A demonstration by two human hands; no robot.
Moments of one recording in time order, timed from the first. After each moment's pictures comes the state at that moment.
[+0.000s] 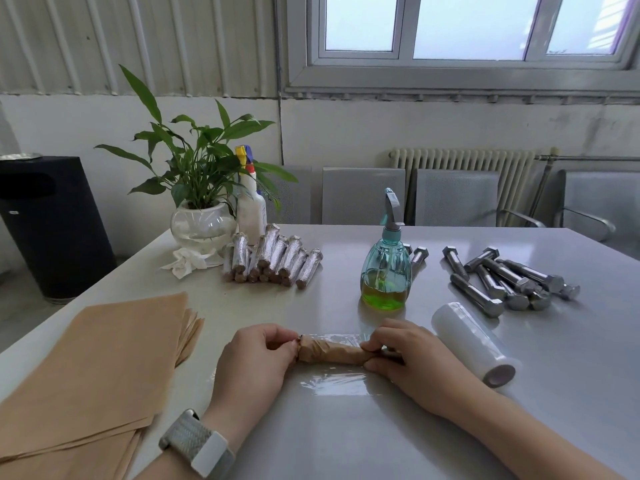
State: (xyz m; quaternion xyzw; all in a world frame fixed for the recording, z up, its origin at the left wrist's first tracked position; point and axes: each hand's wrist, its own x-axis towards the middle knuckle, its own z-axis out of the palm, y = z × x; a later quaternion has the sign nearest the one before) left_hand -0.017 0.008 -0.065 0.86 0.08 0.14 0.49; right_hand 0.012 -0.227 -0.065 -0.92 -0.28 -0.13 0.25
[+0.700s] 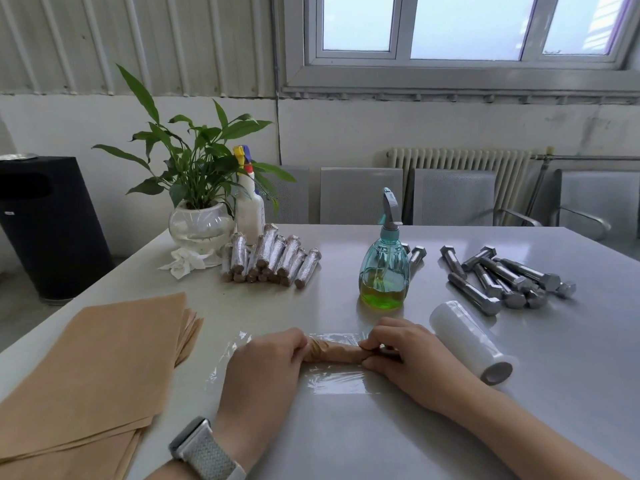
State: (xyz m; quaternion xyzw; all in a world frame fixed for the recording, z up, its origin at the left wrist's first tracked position) left_hand -0.032 -0.003 -0.063 0.93 -0.08 0.27 0.24; right_hand 0.012 -0.226 -0.065 -0.92 -0.28 -0.13 0.25
